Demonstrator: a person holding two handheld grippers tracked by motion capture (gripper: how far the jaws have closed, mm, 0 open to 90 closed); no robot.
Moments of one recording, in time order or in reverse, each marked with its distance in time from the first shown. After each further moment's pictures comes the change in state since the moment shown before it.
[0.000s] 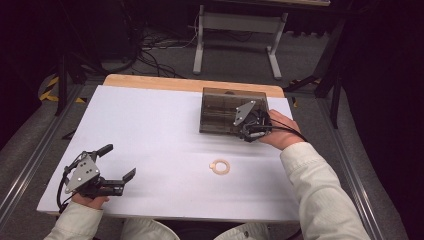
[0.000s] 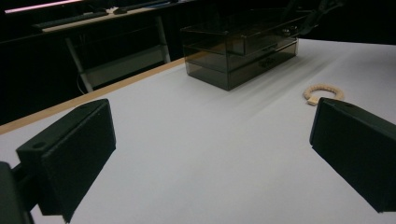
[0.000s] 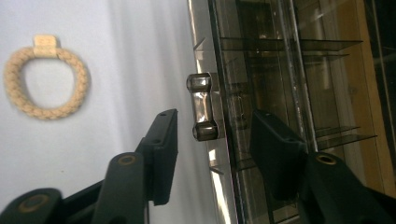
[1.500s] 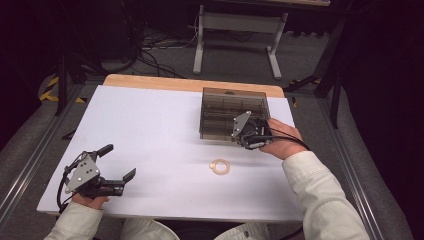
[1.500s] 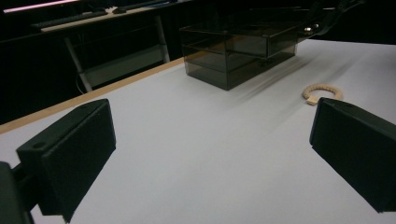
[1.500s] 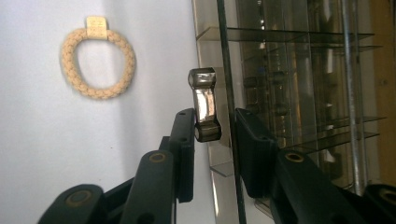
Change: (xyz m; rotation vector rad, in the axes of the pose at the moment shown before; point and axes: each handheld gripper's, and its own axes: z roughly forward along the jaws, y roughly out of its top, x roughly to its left) left arm 0.000 0.000 0.000 0.002 -0.006 0.001; right arm 0.031 0.006 -0.013 0.081 0.023 -0.032
